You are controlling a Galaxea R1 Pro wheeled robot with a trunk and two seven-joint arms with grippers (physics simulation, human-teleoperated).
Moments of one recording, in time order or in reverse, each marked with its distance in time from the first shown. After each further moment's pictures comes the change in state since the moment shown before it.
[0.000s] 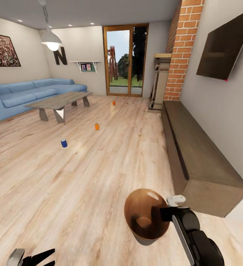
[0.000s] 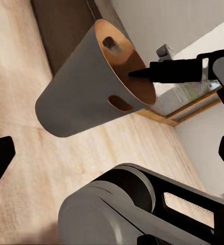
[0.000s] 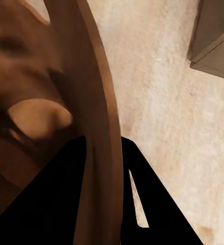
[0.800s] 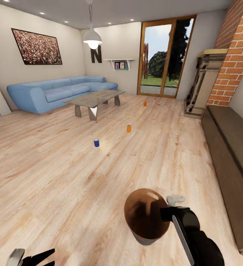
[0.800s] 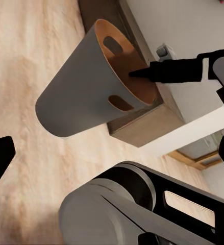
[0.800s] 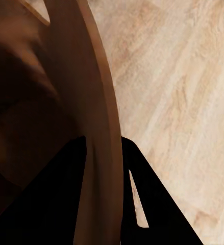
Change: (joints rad) left arm 0.000 0.001 0.000 0.000 -0.001 0.000 0.000; right arm 0.000 0.000 0.000 0.000 0.000 0.000 0.000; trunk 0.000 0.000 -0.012
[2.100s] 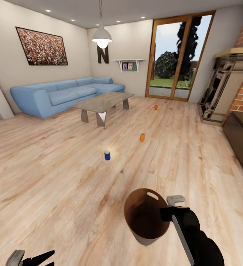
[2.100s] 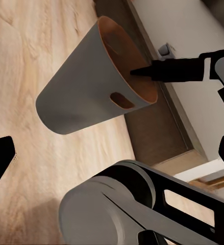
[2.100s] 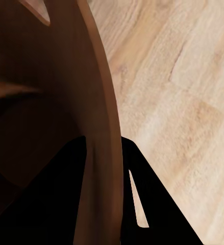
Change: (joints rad) left arm -0.001 0.004 -0.001 0.023 0.001 0.000 0.000; right arm 0.000 0.000 0.000 0.000 -0.001 0.000 0.000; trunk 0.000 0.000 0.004
